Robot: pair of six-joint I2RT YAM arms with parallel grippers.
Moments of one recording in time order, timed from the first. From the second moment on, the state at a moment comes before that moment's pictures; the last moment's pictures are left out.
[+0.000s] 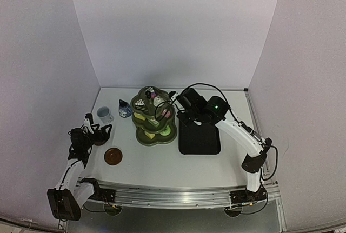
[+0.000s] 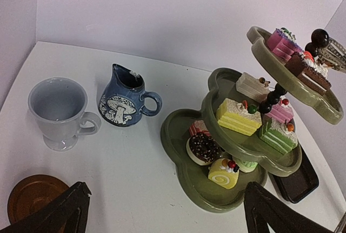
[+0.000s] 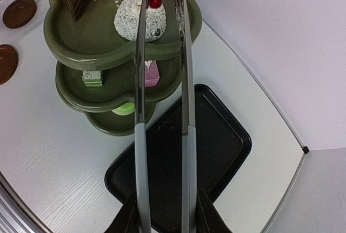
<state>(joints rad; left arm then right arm) 0.09 0.87 0.41 0.18 0.49 -0.26 0.96 1.98 2.38 -1.28 0.38 -0.05</state>
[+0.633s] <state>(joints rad) 0.09 0.87 0.41 0.17 0.50 -0.25 0.76 1.83 2.25 -1.03 0.42 0.26</state>
